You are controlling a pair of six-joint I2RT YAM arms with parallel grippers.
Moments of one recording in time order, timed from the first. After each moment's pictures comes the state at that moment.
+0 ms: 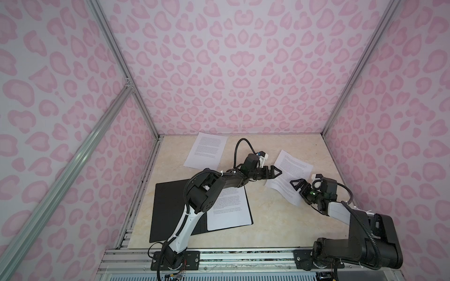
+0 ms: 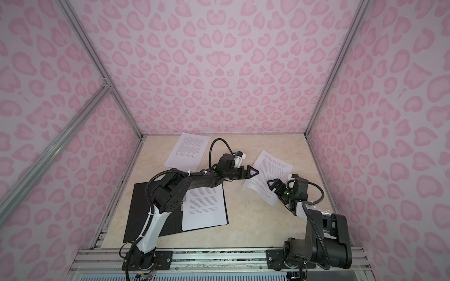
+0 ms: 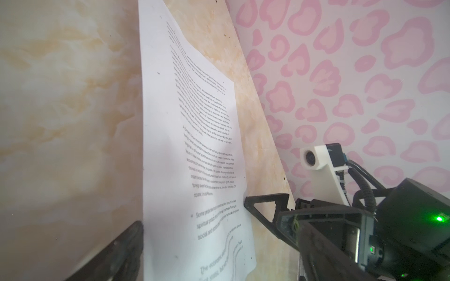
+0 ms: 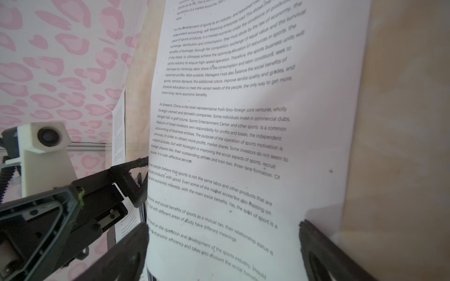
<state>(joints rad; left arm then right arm) -0.75 2.31 1.51 0.36 0.57 -0.81 -0.20 1.36 0.37 0.22 -0.56 0.69</state>
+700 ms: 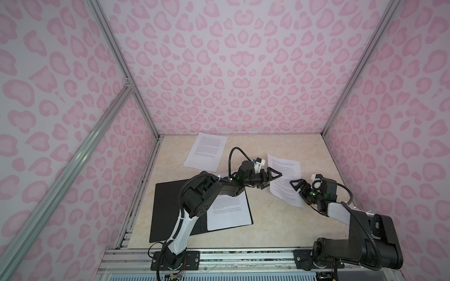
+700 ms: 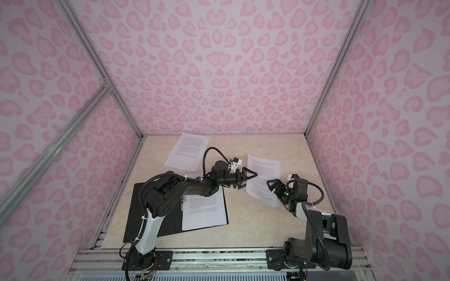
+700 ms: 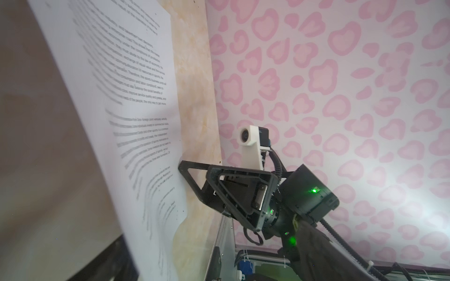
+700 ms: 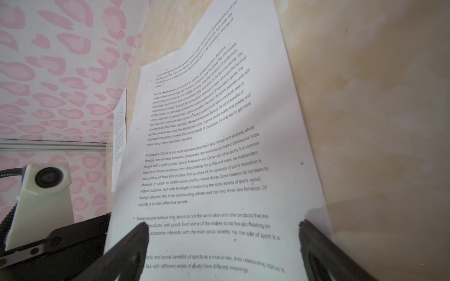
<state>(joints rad) -0.79 2.19 1.23 0.76 0.67 -1.30 -0.20 1.35 0.36 0.24 -0.55 0.69</state>
